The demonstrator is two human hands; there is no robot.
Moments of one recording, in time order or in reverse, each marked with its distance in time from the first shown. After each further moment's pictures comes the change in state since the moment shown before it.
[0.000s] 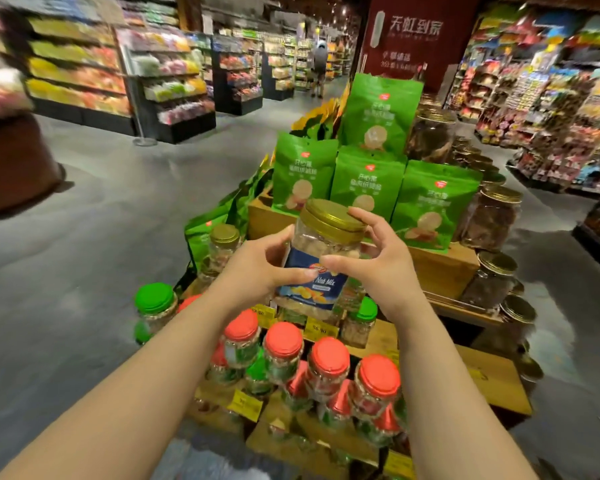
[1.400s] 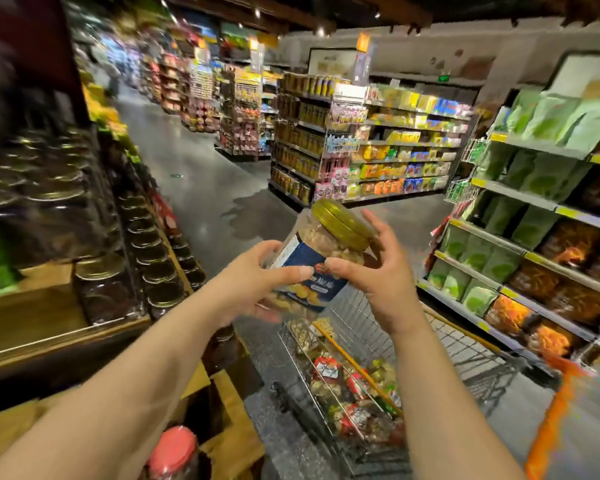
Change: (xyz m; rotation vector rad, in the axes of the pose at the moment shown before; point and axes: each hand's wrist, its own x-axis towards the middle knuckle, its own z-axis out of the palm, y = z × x) left_hand 0.064 0.197 0.695 -0.048 -0.858 -0.078; right_hand -0.275 0.055 -0.642 -0.145 0.823 0.023
